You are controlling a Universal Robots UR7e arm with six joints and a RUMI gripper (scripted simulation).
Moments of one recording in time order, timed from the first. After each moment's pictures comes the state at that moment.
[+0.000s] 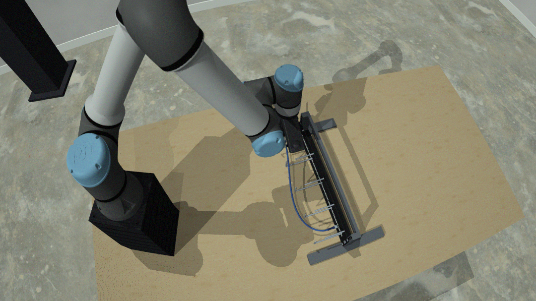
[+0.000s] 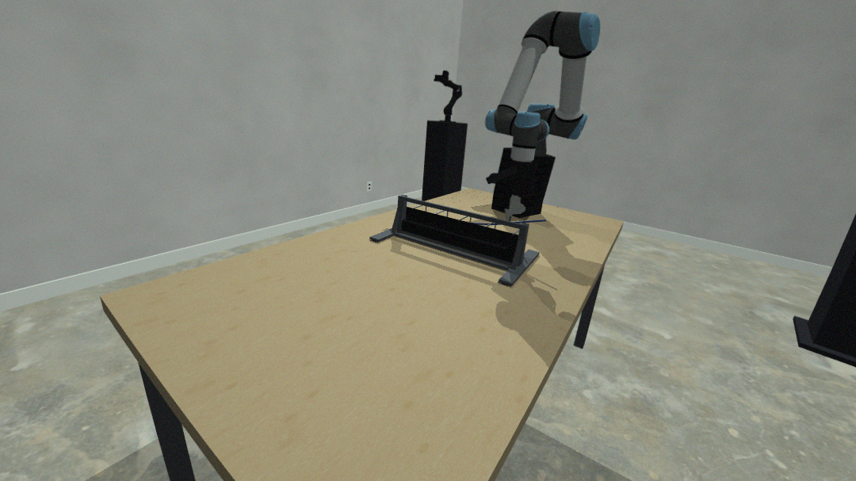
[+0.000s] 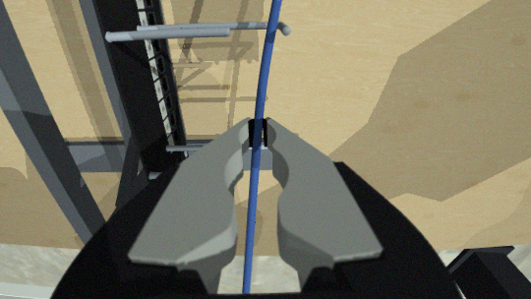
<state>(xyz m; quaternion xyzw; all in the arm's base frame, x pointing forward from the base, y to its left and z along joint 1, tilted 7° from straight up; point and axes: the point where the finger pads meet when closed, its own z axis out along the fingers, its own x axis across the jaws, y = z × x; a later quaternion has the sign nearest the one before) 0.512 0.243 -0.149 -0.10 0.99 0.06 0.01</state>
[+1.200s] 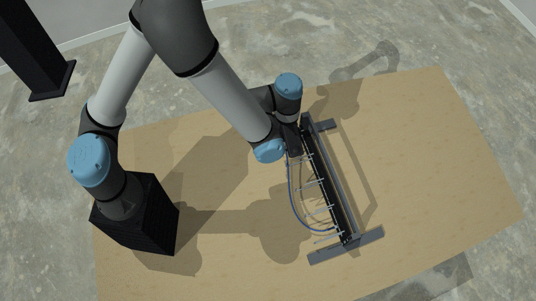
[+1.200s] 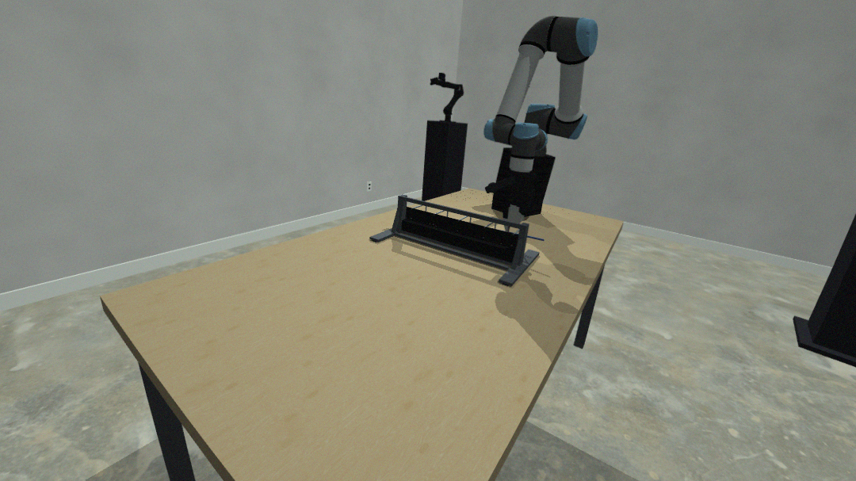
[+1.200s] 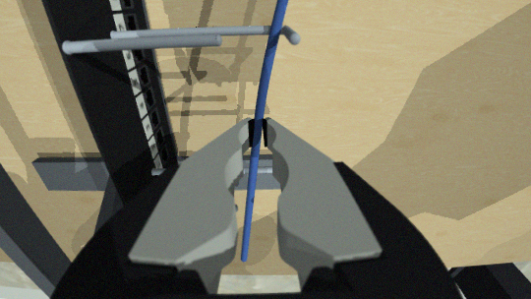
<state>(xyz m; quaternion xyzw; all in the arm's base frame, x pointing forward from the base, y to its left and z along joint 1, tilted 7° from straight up) 0.513 0.247 -0.182 -0.10 0.99 0.06 0.01</state>
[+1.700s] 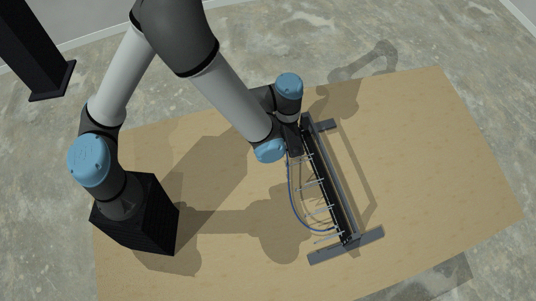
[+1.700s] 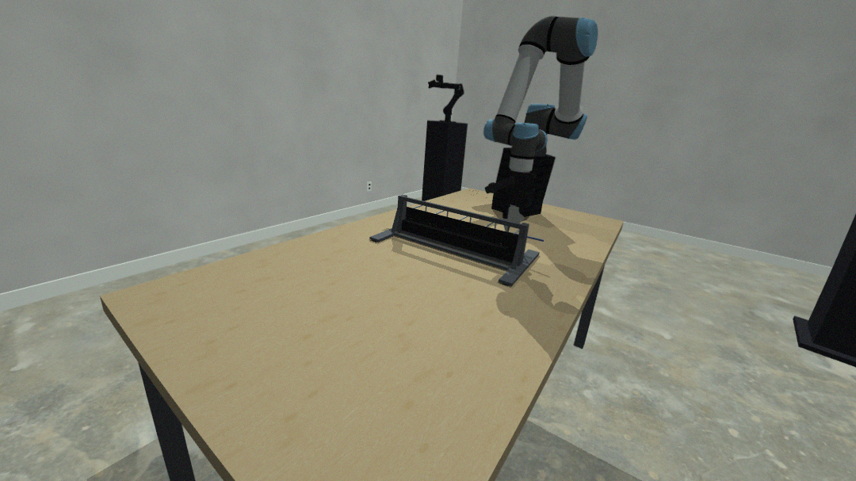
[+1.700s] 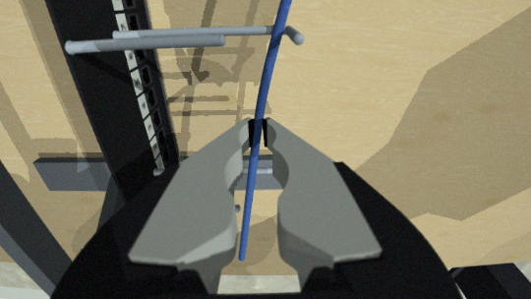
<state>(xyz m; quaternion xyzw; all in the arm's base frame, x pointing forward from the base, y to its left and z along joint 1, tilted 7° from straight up) 0.514 0.248 -0.182 -0.10 0.99 0.06 0.01</state>
